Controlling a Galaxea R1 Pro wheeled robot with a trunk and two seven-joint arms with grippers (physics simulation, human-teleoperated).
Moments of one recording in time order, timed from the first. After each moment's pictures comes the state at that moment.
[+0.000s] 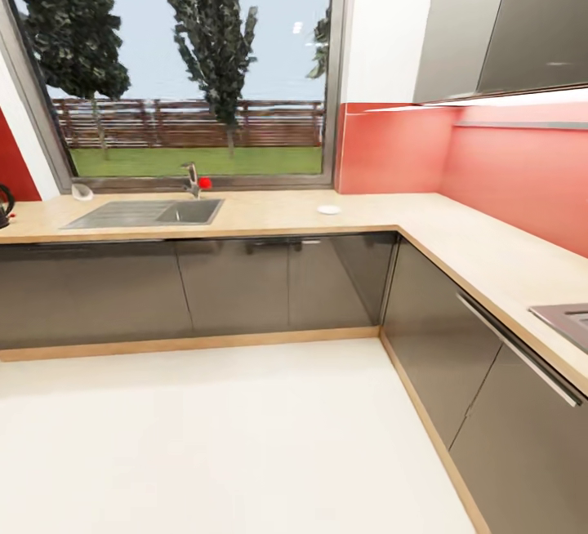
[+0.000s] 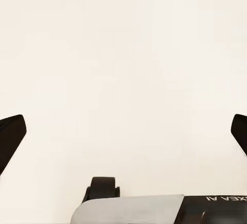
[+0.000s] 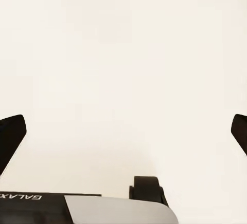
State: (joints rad) left arm 0.00 -0.02 0.01 -0.56 0.00 -0.07 0.00; right arm -0.16 0.01 0.01 -0.30 0.00 -0.11 0.03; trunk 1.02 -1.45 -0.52
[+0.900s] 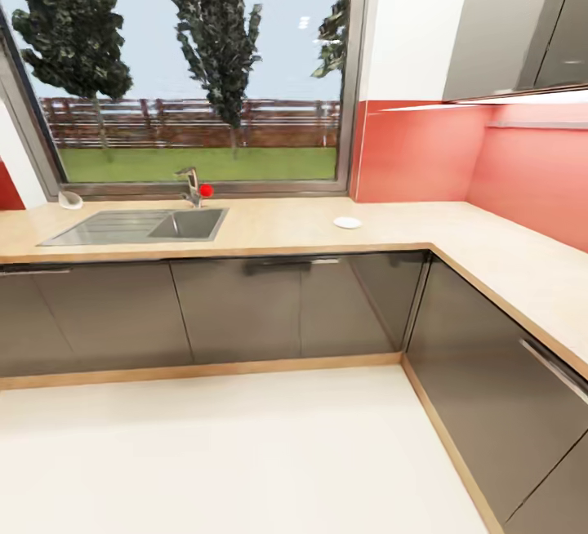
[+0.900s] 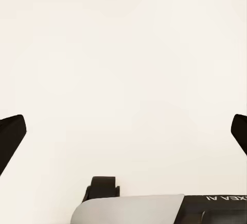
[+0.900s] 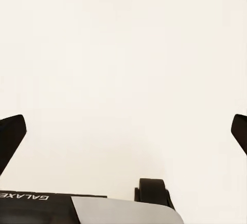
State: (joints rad) left arm 0.00 -0.02 0.01 -0.56 0.00 -0.07 0.00; right arm -0.16 0.02 0.01 -0.31 0.01 -0.11 0.03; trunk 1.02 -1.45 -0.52
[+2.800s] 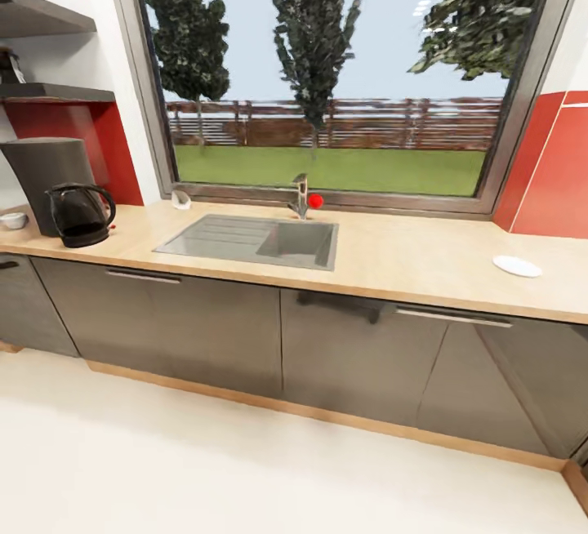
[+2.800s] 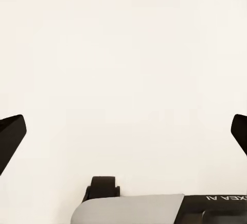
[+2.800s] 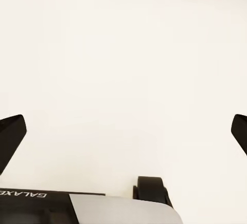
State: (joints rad) left arm 0.00 -0.02 0.01 -0.56 0.00 -0.07 0.00; right arm -0.16 0.02 0.01 -0.30 0.01 -0.11 0.03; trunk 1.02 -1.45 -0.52
